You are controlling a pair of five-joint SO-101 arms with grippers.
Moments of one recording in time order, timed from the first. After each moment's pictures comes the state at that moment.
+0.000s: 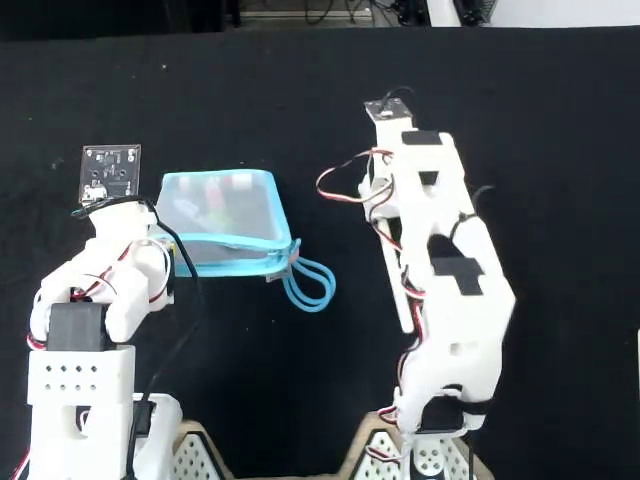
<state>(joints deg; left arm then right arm) -5.1 -61.3 47.3 69.6 -0.6 -1.7 28.9 -2.0 66.6 9.7</state>
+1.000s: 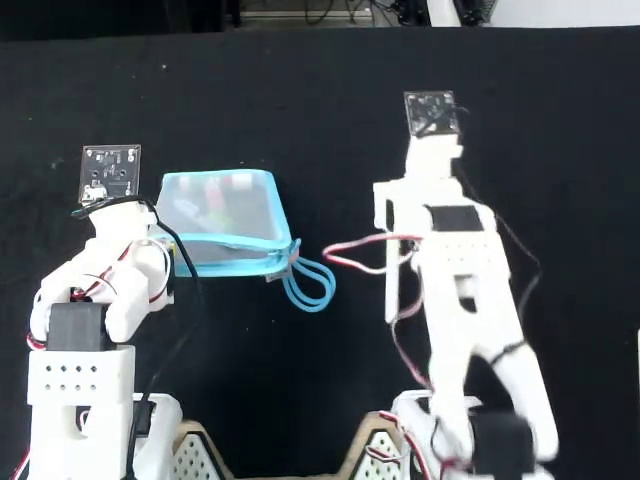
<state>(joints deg) -5.1 -61.3 47.3 69.6 -0.6 -1.7 -26.0 41.3 45.7 1.1</state>
